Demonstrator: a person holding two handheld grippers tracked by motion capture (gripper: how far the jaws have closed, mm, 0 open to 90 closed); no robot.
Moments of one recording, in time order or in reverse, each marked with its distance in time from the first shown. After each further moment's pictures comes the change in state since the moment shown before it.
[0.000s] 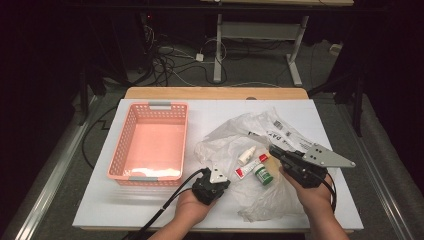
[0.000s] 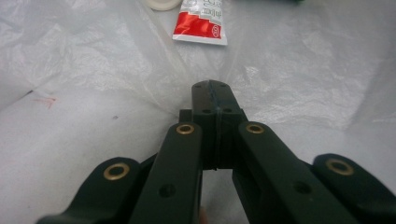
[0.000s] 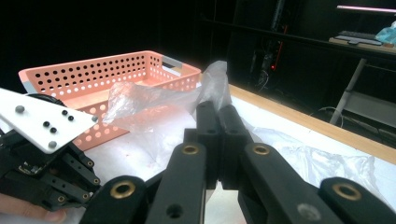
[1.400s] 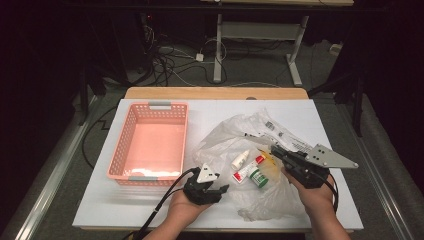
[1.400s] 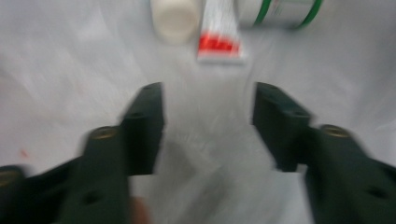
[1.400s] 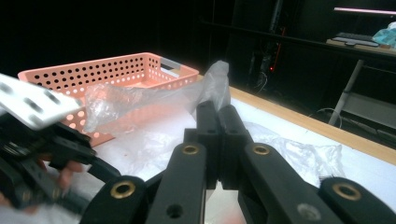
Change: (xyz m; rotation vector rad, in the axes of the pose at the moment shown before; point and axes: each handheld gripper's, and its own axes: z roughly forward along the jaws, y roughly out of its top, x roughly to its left) left arm 0.011 -0.009 -0.011 0.004 -0.008 -0.031; right arm -0.002 -0.002 -0.003 -0.006 -0.004 0.004
